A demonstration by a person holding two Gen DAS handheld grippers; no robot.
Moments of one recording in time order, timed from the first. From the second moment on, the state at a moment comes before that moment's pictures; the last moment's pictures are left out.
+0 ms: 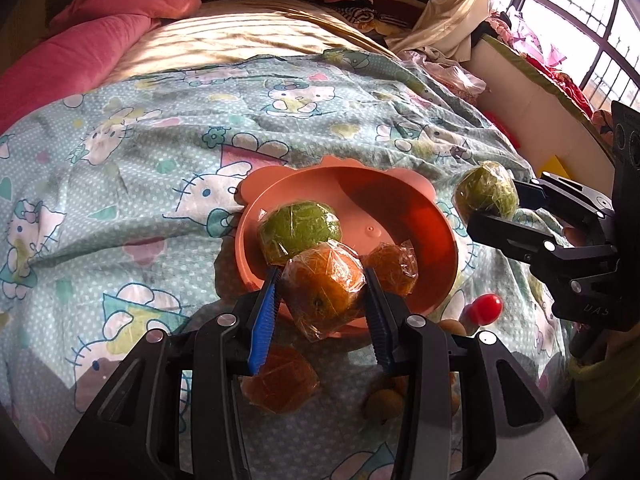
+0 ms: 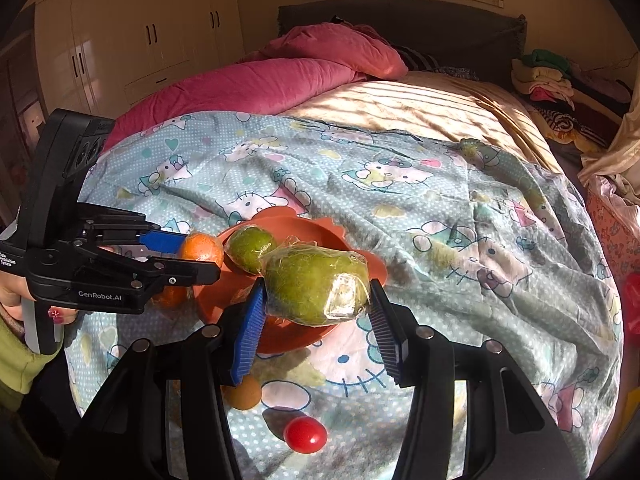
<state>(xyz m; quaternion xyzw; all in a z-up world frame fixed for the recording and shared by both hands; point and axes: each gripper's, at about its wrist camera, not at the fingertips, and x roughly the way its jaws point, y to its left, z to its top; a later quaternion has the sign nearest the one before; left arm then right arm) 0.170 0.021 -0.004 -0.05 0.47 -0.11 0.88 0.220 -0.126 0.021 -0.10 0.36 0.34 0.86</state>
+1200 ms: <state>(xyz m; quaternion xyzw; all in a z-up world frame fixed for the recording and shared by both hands) 0.180 0.022 -0.019 -0.05 0.48 -0.11 0.87 0.243 -0.093 -0.006 -0.18 0.40 0.36 0.82</state>
